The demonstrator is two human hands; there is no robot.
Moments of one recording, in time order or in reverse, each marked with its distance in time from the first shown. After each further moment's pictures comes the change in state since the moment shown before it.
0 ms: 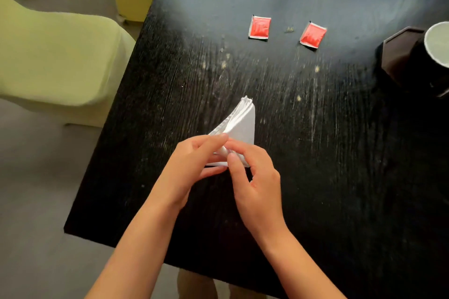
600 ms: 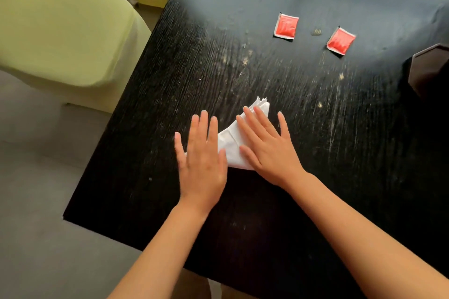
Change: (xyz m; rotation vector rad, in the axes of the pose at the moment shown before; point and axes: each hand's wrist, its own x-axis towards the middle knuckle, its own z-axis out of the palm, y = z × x) left_hand 0.031 -0.090 -0.008 1.157 0.611 0.360; right_hand 0.082 0.093 0.001 -1.062 -0.522 -0.454
